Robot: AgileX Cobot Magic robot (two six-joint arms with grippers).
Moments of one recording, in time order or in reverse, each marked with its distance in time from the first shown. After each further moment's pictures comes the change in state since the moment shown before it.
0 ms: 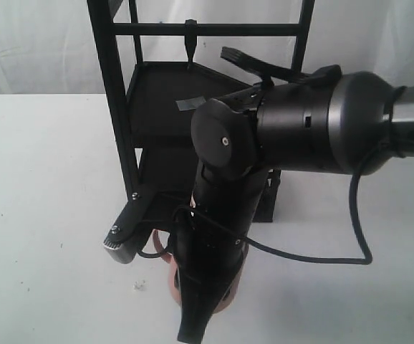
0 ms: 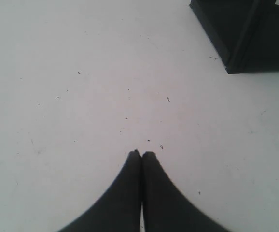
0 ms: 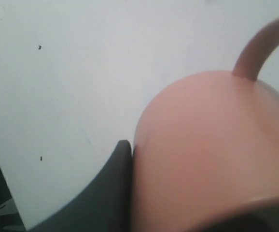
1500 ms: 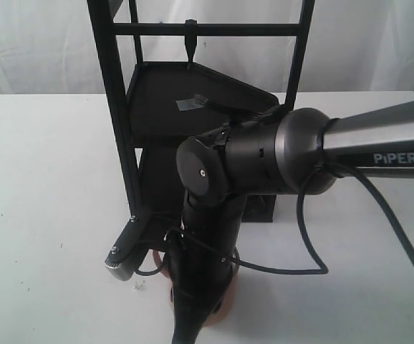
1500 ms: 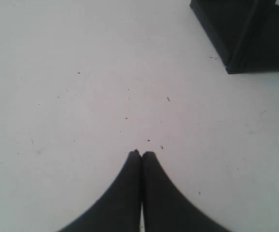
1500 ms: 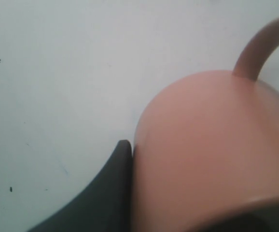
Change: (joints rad) left arm 0.000 0.000 0.000 0.000 0.000 0.000; right arm 0.002 0.130 0.000 0.003 -0.078 -0.009
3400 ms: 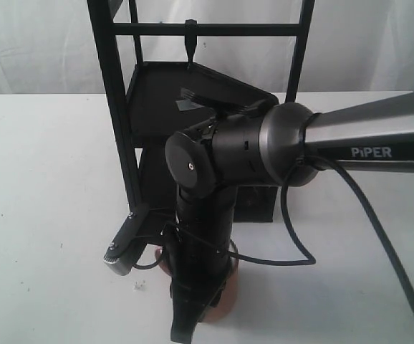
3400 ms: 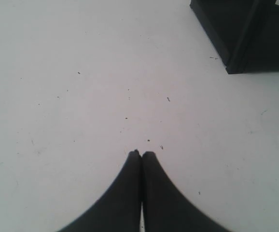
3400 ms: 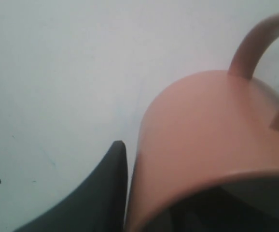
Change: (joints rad) left arm 0.000 0.000 0.000 0.000 0.000 0.000; right arm 0.000 0.042 -0.069 -0.057 0.081 0.044
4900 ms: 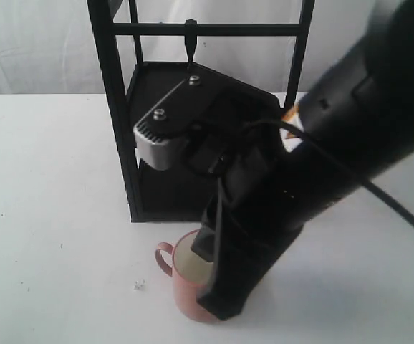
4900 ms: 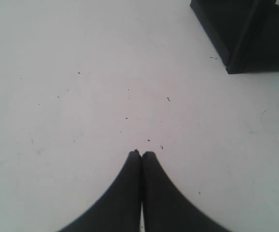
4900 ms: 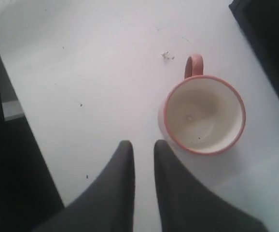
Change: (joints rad) left arm 0.000 0.000 0.000 0.000 0.000 0.000; right arm 0.000 -0.637 0.176 0.073 -0.056 0.200
